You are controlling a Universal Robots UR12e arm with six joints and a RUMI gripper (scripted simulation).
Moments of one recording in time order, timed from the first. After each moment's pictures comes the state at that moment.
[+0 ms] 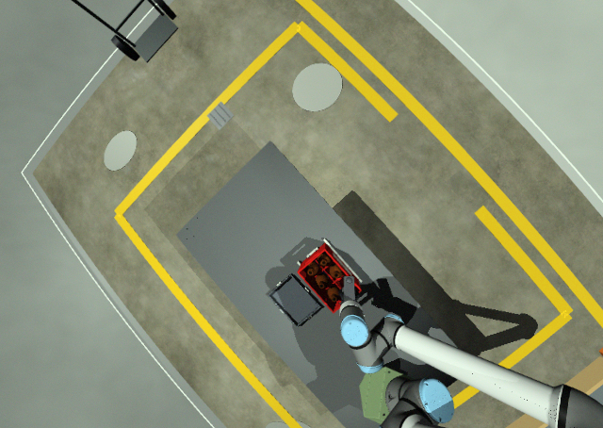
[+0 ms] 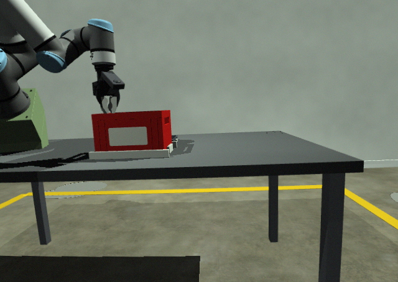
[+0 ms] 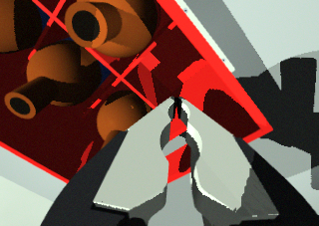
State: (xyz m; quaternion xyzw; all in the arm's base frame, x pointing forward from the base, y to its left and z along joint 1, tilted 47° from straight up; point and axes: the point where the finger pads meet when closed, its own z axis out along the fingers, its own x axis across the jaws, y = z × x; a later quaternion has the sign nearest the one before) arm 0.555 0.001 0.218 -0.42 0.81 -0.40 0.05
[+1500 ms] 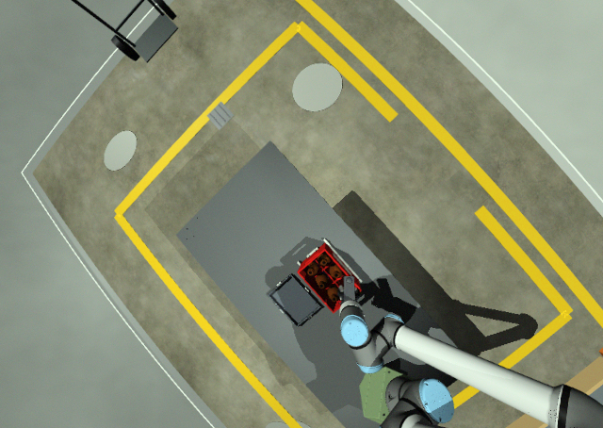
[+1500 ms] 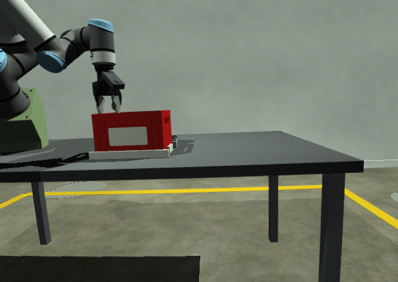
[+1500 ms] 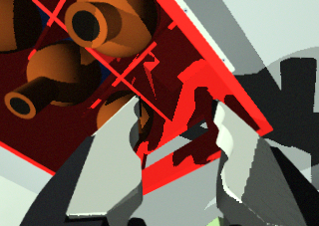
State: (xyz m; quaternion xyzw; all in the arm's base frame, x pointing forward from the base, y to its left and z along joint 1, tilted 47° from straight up) arm 0.555 0.001 0.218 -0.42 0.81 -0.40 0.05
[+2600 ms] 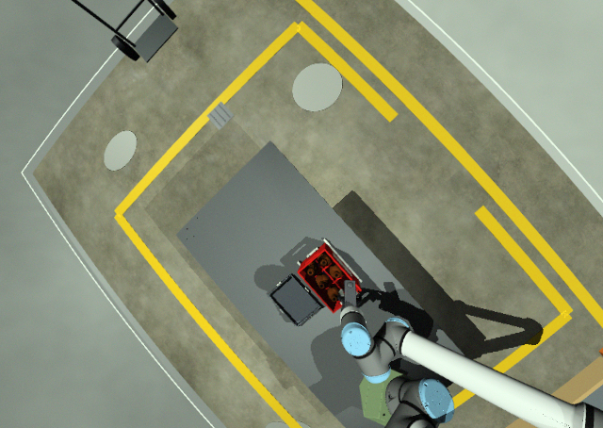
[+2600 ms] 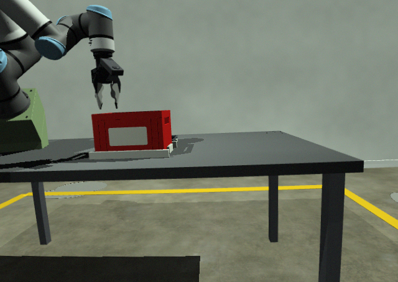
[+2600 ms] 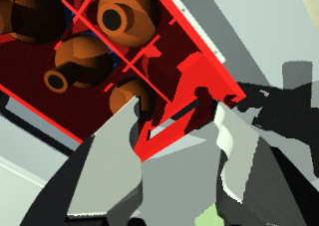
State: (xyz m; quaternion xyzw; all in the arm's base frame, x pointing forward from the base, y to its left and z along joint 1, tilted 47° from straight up) arm 0.535 0.031 0.252 -0.42 0.81 -0.40 0.05
